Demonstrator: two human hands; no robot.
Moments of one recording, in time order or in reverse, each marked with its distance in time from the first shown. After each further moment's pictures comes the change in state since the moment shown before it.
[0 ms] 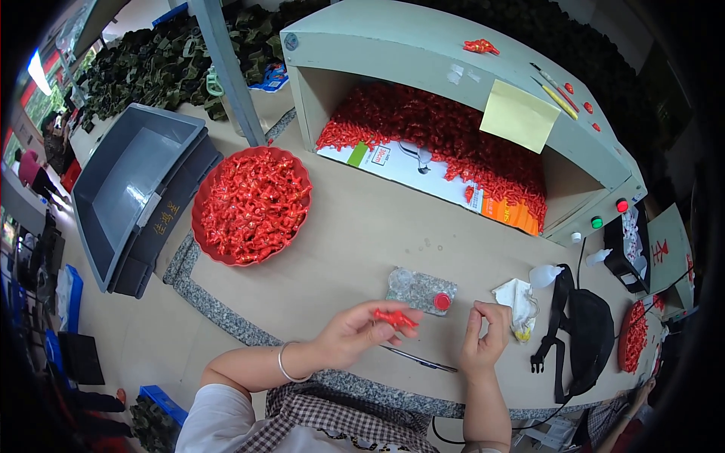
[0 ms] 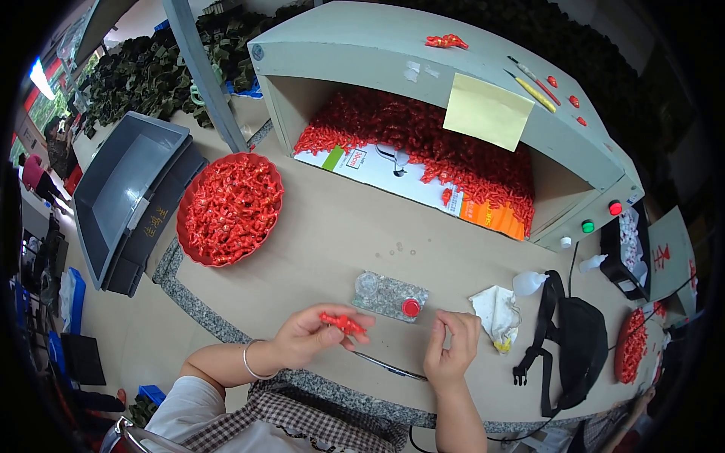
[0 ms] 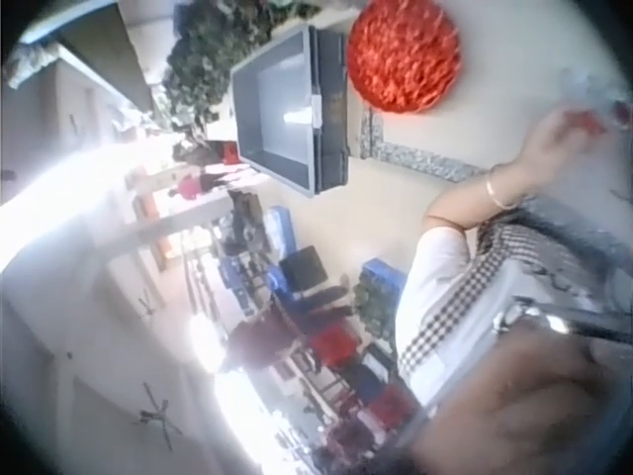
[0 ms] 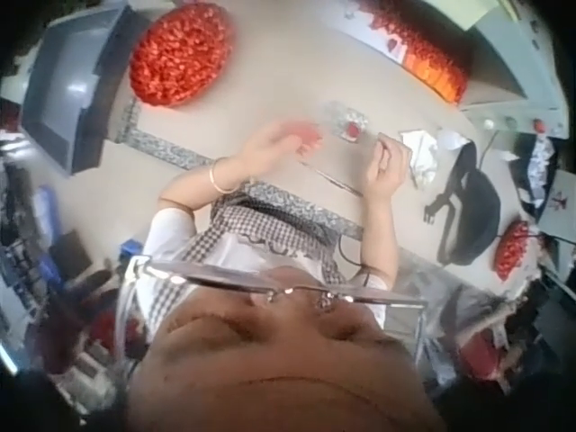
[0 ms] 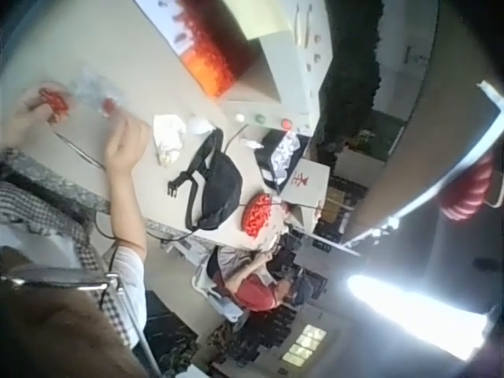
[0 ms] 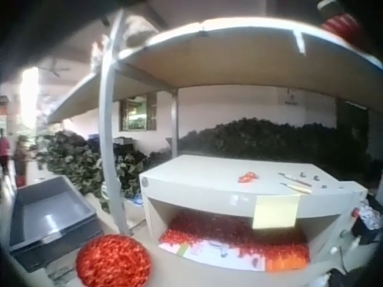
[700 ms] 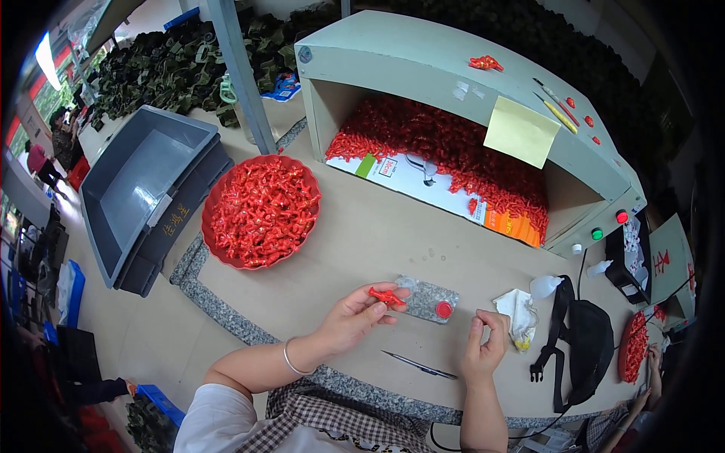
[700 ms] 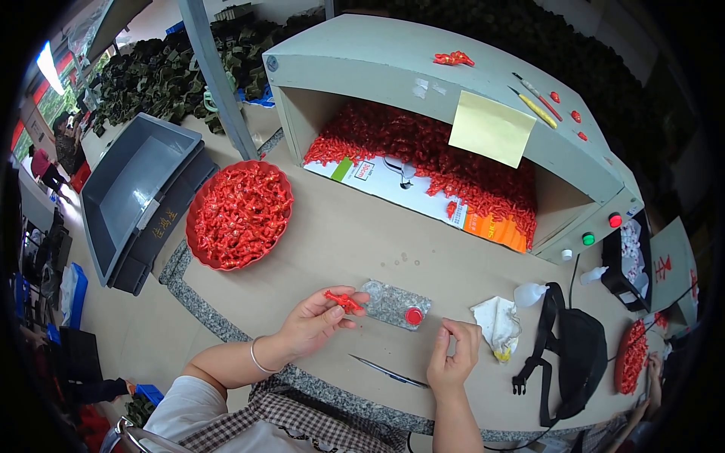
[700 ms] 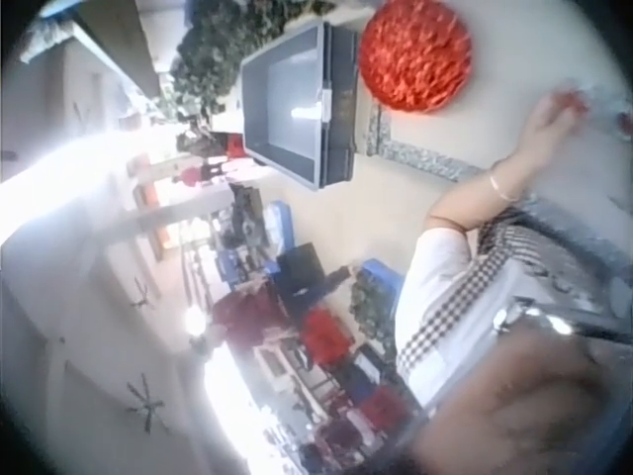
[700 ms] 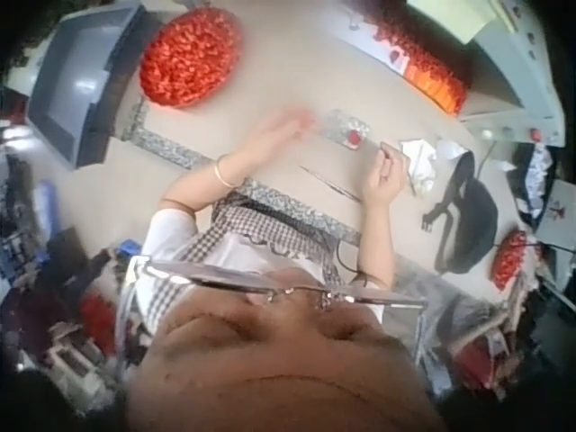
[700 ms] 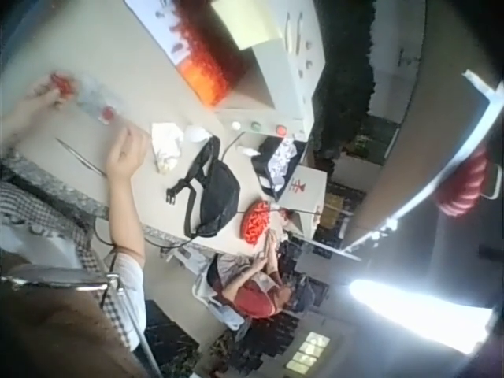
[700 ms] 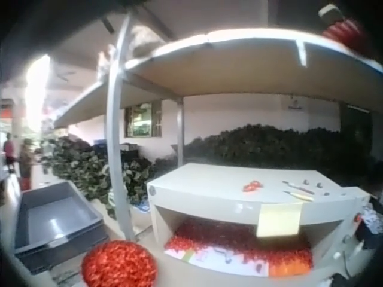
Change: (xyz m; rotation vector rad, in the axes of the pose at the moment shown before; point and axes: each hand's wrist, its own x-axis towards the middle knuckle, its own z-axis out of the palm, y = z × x) left_hand 0.005 -0.015 -0.023 -0.068 0.293 -0.068; right_hand -0.008 0.004 0.001 0.058 0.026 0.102
